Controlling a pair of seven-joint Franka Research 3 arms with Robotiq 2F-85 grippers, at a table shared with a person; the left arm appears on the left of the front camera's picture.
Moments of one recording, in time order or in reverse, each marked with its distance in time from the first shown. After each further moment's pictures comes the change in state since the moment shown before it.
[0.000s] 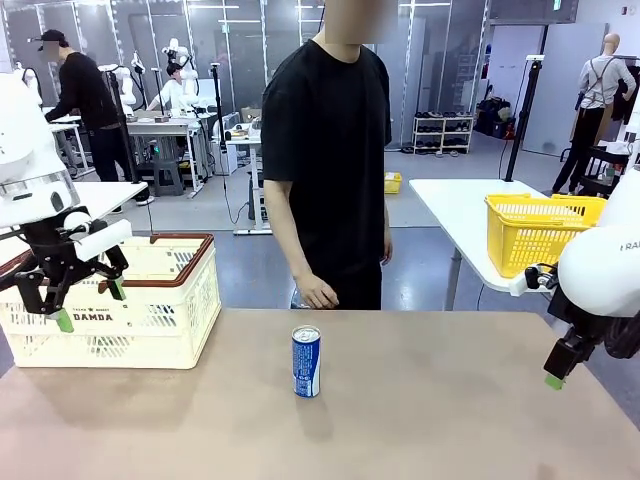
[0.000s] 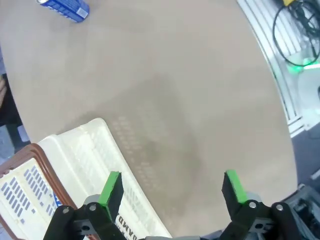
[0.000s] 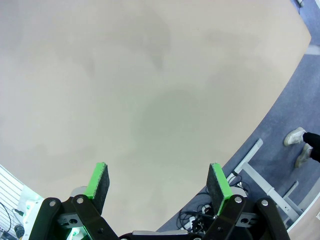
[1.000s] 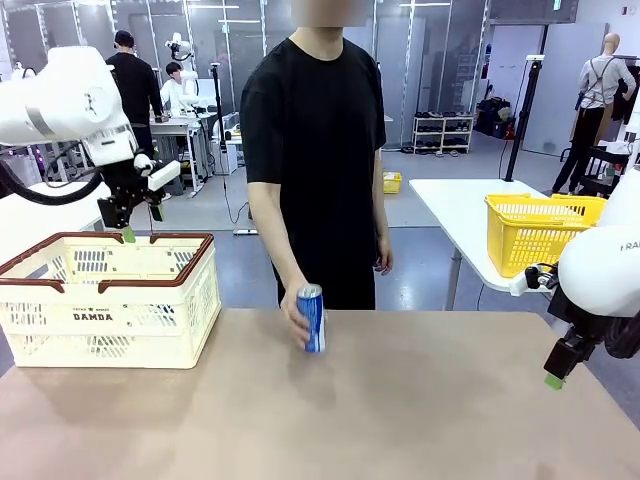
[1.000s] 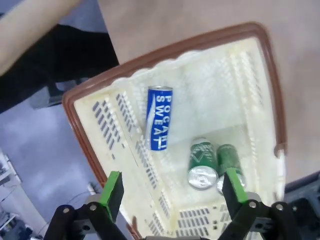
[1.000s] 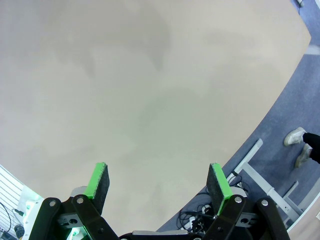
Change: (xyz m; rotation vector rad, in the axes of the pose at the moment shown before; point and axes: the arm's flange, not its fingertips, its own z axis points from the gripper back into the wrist) left arm -0.090 0.196 0.059 0.121 0.143 0.099; right arm 0.000 0.000 0.000 0.000 0.000 0.000
